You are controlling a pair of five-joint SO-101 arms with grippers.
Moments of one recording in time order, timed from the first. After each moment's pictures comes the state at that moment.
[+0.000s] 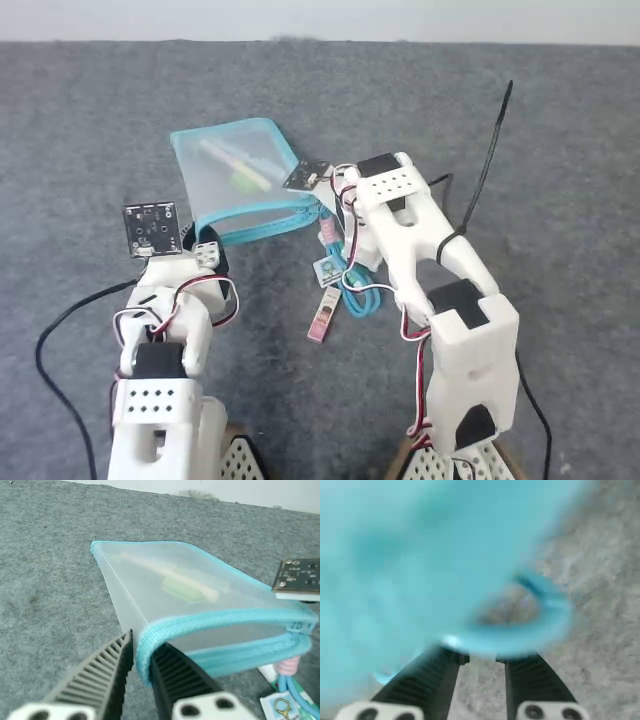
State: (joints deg) left arm -7.6 -70.5 84.4 31.0 10.4; right arm -24.4 26.8 -3.6 79.1 40.0
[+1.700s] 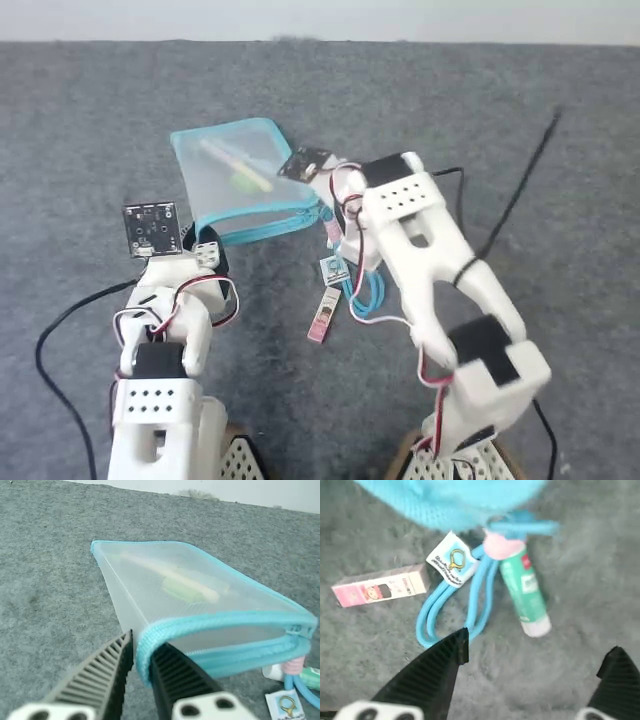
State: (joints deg) left arm -7.6 -70.5 84.4 31.0 10.4; right arm -26.4 12.2 4.0 80.9 36.0
